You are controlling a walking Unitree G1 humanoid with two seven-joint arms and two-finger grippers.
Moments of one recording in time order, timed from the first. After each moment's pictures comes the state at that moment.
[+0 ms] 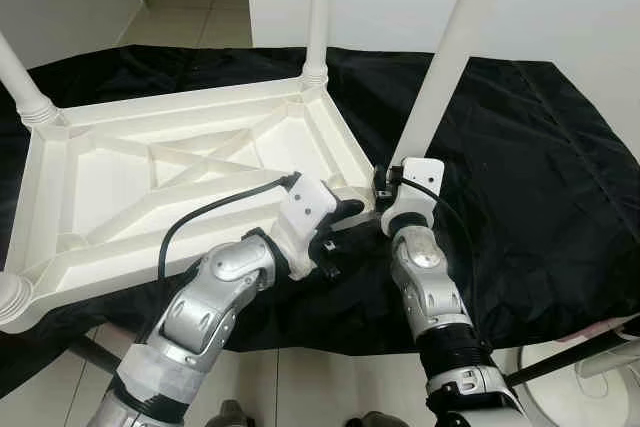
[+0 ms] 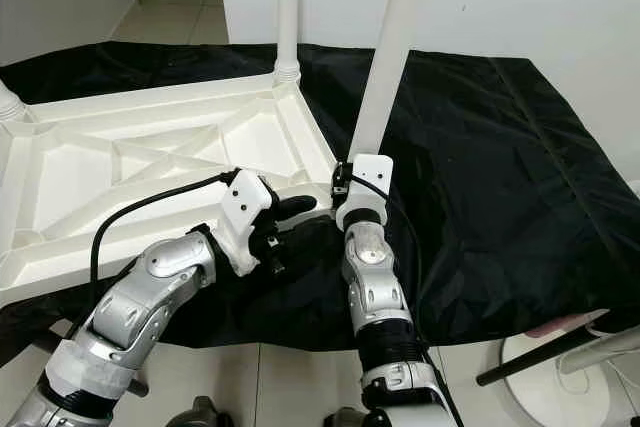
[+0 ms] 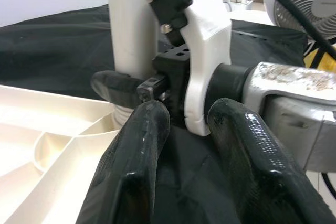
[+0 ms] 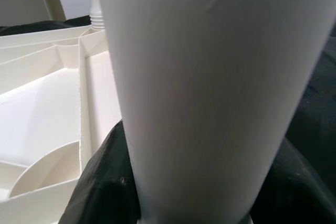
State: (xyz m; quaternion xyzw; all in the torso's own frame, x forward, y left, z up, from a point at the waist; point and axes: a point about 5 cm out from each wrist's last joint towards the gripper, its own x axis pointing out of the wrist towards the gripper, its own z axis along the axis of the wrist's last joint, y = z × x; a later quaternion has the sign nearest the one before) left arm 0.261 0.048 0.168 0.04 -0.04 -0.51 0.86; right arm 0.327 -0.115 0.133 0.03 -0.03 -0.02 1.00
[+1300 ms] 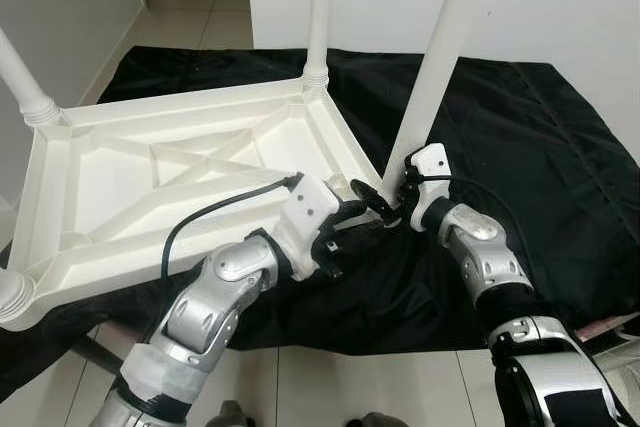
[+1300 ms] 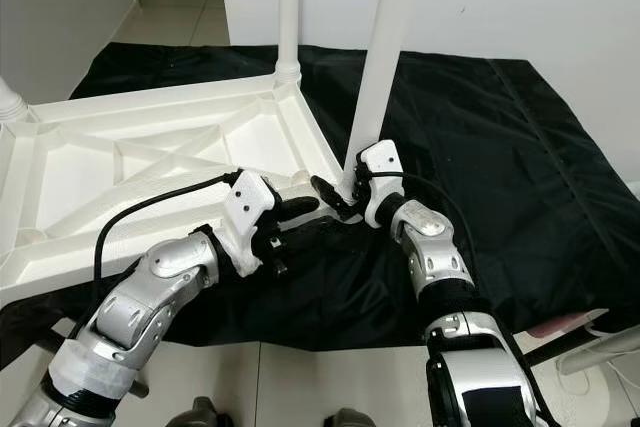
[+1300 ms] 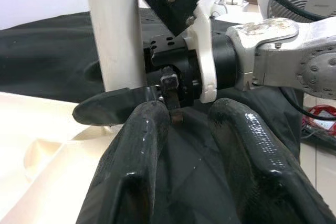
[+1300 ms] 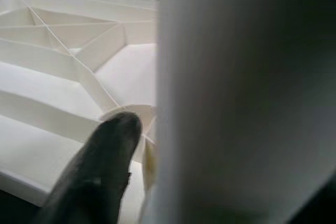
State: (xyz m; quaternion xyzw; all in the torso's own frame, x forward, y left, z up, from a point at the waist) left arm 0.261 0.044 0.169 0.03 -0.04 -0.52 0.85; right arm 0.356 -0.152 0.137 -0.08 0.00 0.33 0.94
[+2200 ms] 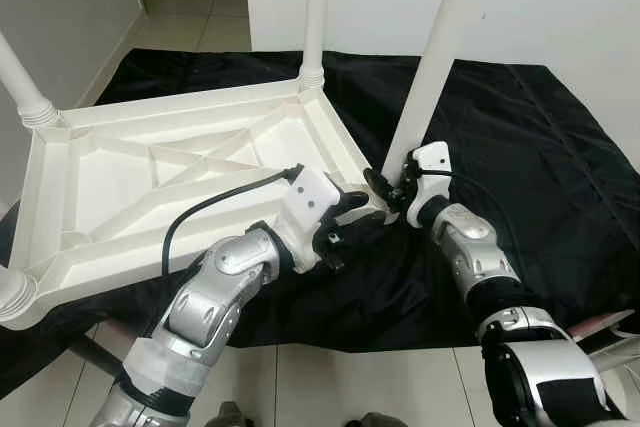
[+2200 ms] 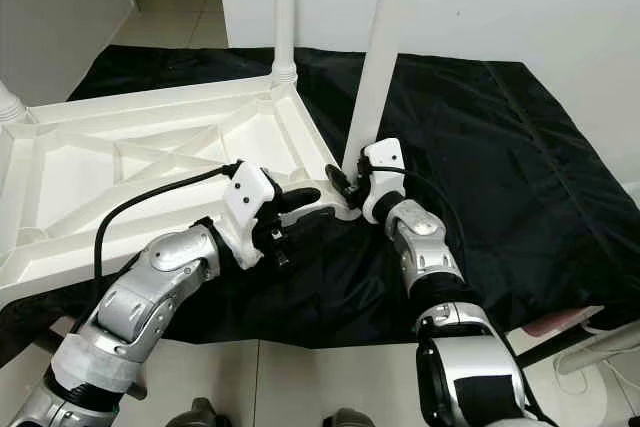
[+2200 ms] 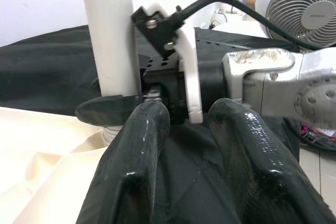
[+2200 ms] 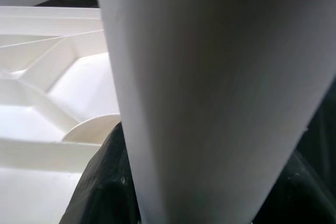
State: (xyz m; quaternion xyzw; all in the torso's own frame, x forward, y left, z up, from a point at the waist) left arm 0.264 0.043 0.176 0.03 -0.05 -0.52 0.85; right arm 0.361 -0.144 0.130 -0.03 -0.01 0.19 0.98
